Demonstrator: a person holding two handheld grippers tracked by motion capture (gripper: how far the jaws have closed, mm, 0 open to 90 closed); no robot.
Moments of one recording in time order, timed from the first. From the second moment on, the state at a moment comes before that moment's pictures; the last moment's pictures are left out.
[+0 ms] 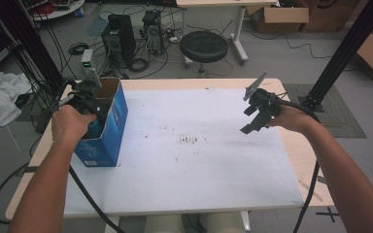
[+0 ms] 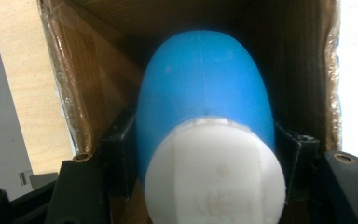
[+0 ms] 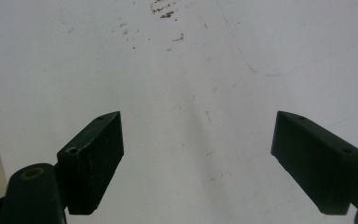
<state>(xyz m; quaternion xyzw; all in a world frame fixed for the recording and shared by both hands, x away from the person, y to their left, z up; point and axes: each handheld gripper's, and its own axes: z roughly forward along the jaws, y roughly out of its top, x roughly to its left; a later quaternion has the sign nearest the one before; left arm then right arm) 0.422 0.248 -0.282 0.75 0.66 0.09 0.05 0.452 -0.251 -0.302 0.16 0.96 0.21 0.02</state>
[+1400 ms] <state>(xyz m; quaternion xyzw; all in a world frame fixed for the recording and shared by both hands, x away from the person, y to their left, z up) 0.412 0.259 -0.255 0.74 0.66 0.09 0.09 0.448 -0.249 -0.301 0.15 0.97 0.21 0.02</state>
